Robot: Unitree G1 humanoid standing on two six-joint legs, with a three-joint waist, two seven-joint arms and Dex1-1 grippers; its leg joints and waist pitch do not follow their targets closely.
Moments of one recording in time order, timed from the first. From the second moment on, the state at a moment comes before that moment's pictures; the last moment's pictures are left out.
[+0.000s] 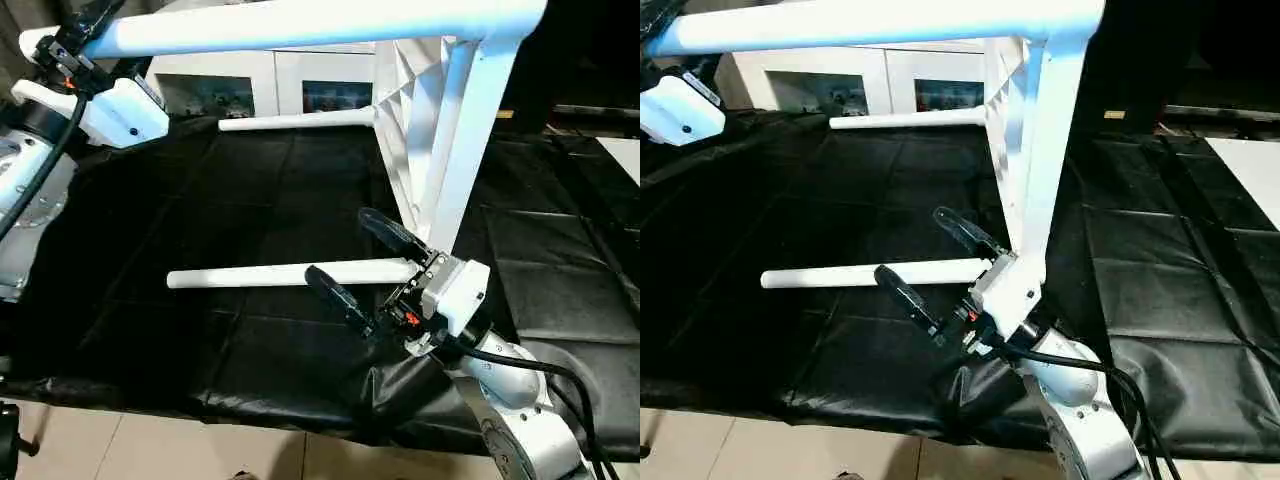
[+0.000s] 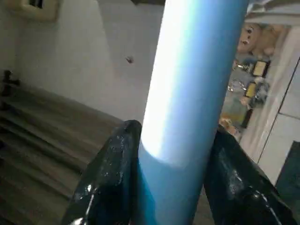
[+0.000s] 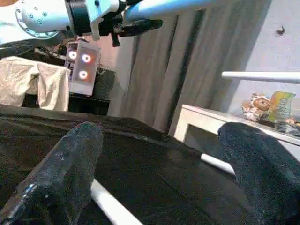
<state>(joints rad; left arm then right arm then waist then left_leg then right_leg) -0.65 0.79 0.05 0.24 0.51 -0.37 -0.14 -0.04 -0.26 0.31 -0.31 0.22 -0.14 0.48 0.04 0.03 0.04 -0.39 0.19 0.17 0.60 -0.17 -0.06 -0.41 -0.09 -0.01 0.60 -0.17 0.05</state>
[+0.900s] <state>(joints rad) -0.62 0.61 0.18 -0.03 0.29 0.16 -0.31 0.05 -0.35 0.25 -0.18 0.16 -0.07 0.49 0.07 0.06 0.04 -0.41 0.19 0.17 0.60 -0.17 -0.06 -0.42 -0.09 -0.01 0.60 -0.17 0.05</state>
